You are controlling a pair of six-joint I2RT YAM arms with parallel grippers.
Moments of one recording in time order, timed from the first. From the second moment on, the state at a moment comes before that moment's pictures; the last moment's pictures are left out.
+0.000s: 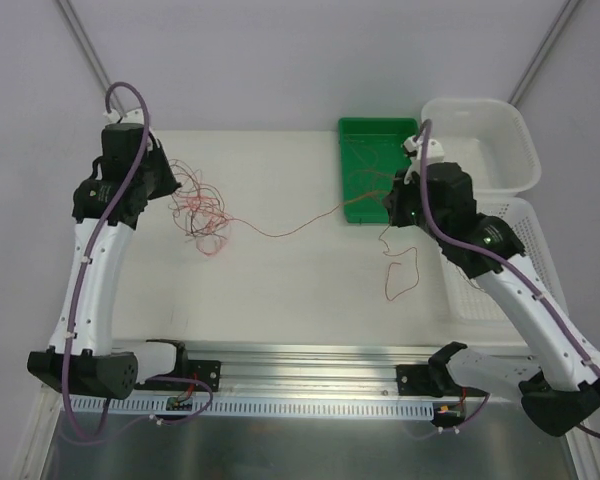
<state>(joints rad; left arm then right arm) -0.08 1.24 1.47 -0.90 -0.13 -0.31 0.60 1.06 1.37 -0.70 0.21 0.23</state>
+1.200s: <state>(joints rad) -0.35 1.11 1.29 -0.97 -0.09 -0.34 0.72 1.25 0.94 -0.60 0.09 0.36</state>
